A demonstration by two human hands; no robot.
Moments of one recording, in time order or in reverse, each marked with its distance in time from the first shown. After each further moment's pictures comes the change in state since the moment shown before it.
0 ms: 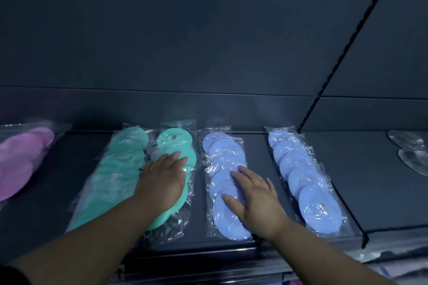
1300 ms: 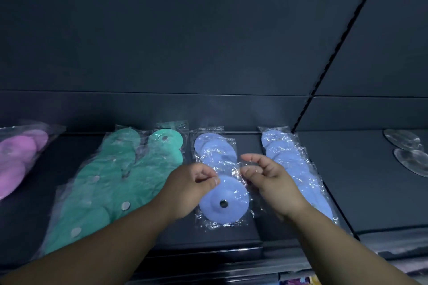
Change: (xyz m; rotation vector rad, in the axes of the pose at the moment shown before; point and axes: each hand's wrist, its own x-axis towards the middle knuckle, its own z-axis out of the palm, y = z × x) left_hand -0.019 0.071 -0.030 -0.899 -0.071 -0.043; right_hand 0.008 0.006 -0.057 1.276 0.035 0.249
